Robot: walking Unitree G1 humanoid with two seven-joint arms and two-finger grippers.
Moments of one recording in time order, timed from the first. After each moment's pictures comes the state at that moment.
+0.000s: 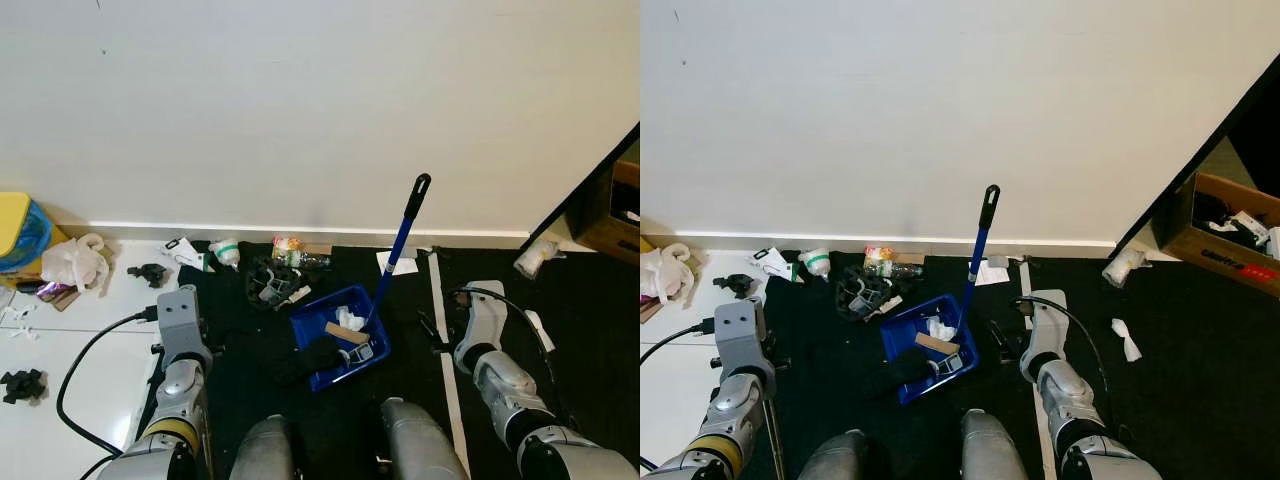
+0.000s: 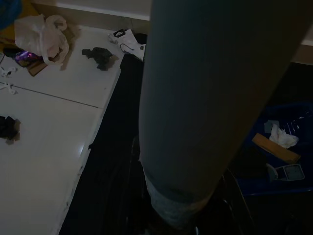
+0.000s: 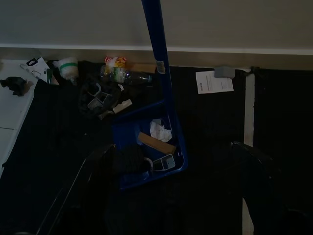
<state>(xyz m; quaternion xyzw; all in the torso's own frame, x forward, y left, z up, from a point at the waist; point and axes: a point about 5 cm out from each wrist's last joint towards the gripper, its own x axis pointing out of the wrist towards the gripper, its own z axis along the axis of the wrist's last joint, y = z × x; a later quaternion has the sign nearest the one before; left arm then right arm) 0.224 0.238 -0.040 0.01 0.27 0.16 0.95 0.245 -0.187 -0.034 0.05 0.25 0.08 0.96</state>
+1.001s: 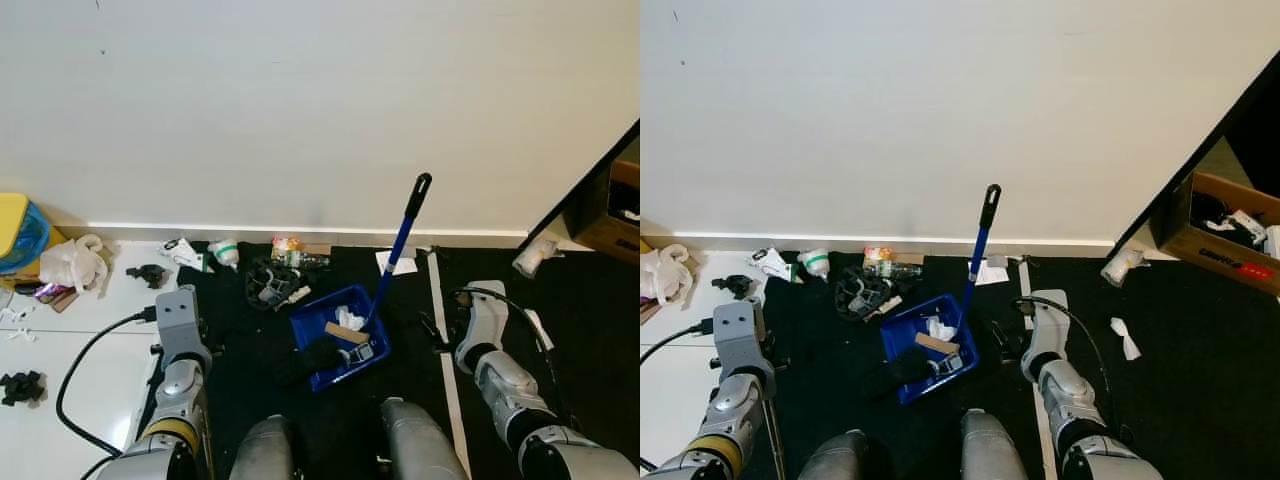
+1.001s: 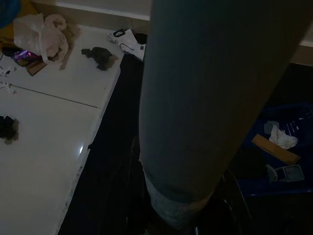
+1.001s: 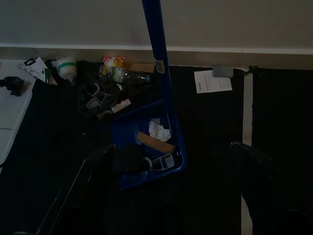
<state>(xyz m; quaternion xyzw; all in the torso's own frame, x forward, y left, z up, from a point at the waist) 0.224 0.239 -0.040 0.00 0.27 0.16 0.95 0.245 -0.188 -0.034 0.05 0.25 0.08 0.96</state>
